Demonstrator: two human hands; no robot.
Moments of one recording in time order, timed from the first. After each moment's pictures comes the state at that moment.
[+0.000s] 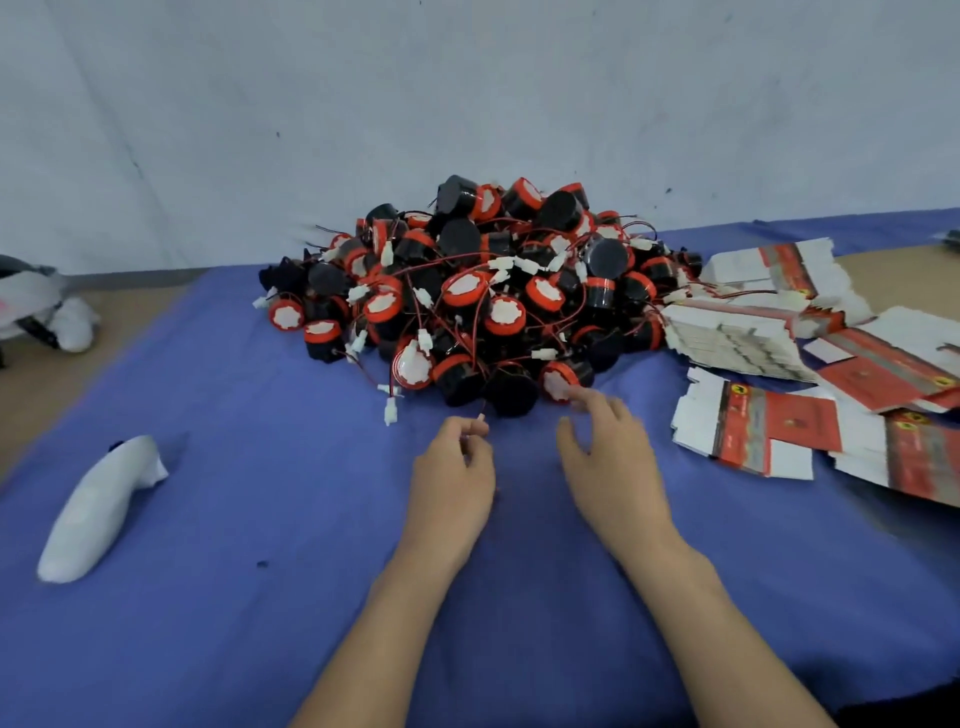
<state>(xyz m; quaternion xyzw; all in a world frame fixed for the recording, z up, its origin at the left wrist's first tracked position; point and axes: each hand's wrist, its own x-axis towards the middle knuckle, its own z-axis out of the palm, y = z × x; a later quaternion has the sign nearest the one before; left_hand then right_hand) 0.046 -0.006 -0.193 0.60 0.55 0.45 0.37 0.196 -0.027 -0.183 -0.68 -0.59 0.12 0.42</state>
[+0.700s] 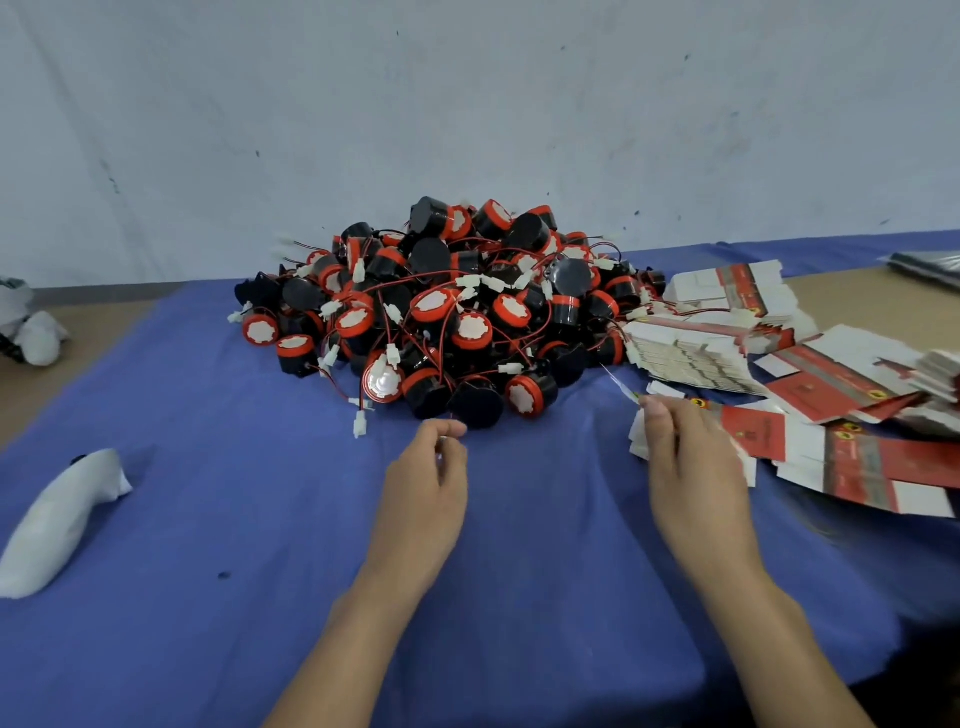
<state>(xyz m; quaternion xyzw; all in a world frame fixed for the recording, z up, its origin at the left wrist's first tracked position) 0.051 -0.021 -0.187 0.63 0.54 0.45 0.32 0.270 -0.073 -0.168 -0.69 -0.54 0.01 0.47</state>
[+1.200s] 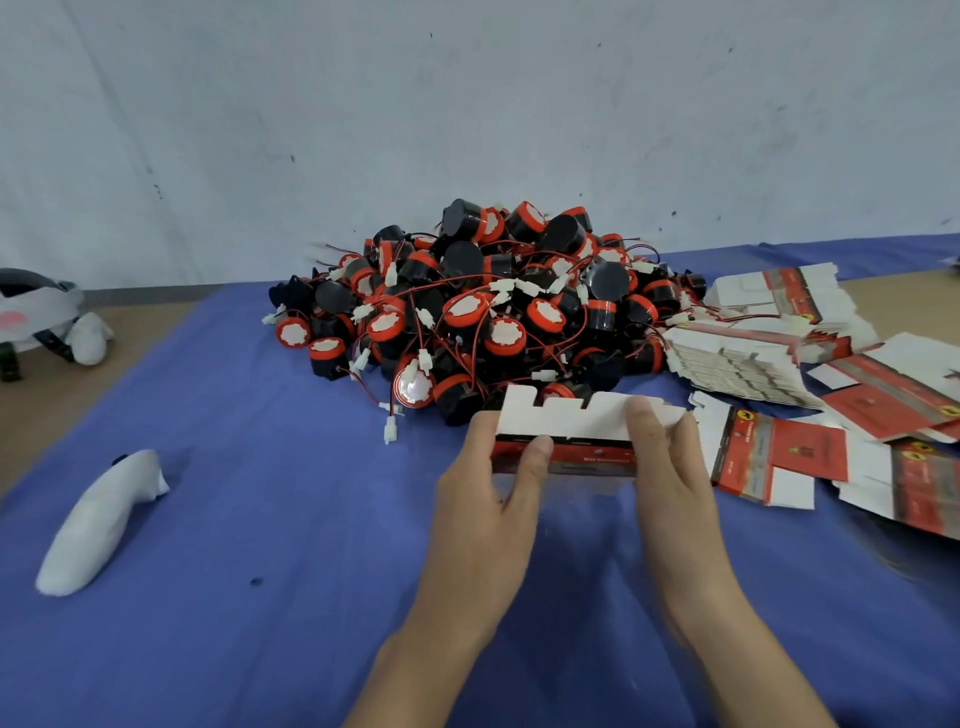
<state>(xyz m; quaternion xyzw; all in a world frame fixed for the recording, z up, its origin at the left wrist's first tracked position) 0.068 -0.048 -0.163 0.67 0.40 0.55 0.29 0.205 -0.069 -0.156 -0.49 -0.41 0.37 0.68</state>
